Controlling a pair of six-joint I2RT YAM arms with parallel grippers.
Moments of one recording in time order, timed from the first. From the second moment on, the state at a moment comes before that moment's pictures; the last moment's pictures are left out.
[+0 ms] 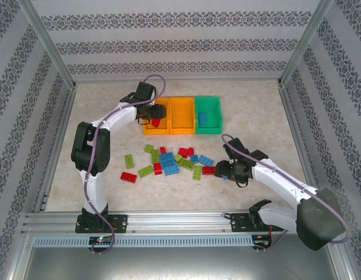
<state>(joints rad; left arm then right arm) -0.31 1.99 1.55 -0.51 0.13 -0.34 0.46 1.15 0.61 -0.78 -0.07 0.71</state>
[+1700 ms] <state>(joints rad) -0.31 1.34 0.79 -0.64 -0.20 -0.61 0.29 1.97 1.53 -0.63 -0.07 0.44</state>
